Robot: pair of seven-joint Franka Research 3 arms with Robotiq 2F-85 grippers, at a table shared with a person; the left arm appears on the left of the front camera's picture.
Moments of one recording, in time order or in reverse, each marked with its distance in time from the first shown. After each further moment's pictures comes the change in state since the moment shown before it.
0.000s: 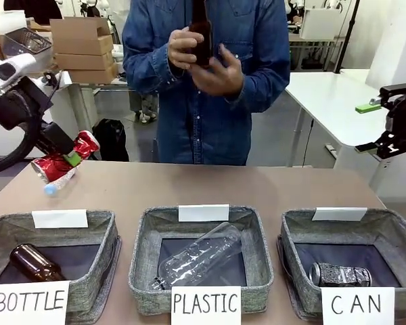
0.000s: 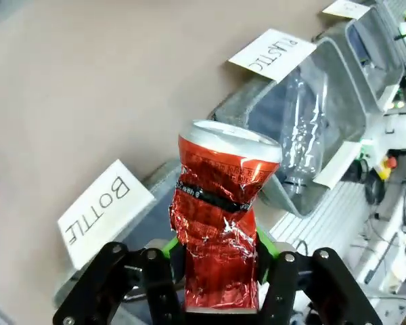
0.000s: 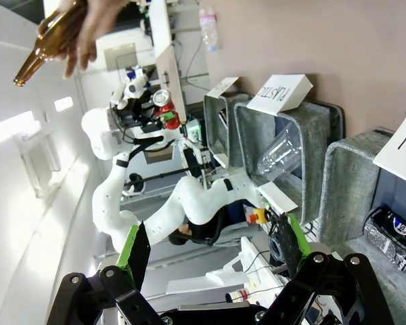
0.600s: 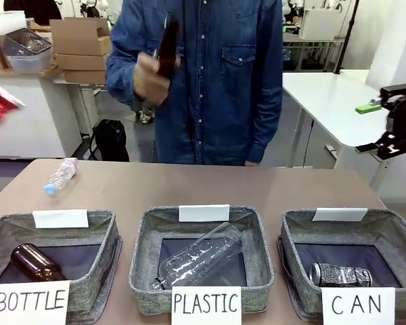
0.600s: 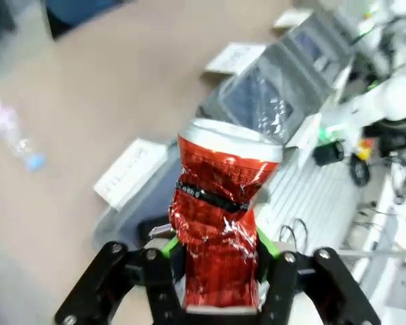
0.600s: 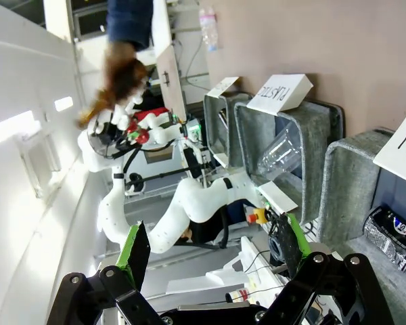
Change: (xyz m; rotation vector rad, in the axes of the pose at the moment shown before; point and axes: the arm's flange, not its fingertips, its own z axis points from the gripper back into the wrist) left arm -0.126 0.010 0.187 -0.033 -0.224 -0.140; right arm 0.000 0.000 0.000 0.000 0.000 0.000
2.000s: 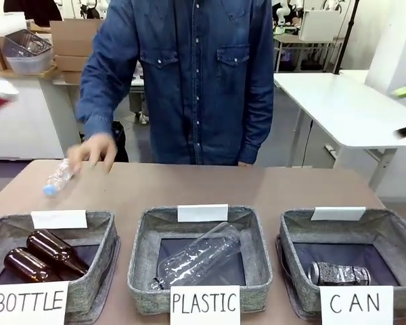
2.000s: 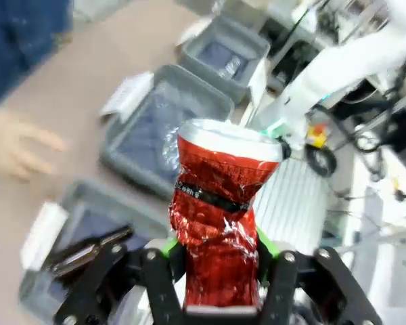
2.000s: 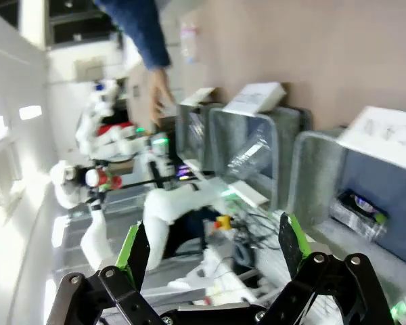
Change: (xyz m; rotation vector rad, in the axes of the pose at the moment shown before) left arm 0.014 -0.178 -0.077 -0.142 -0.063 -0.251; right arm -0.049 0.058 0.074 -0.190 -0.094 0.109
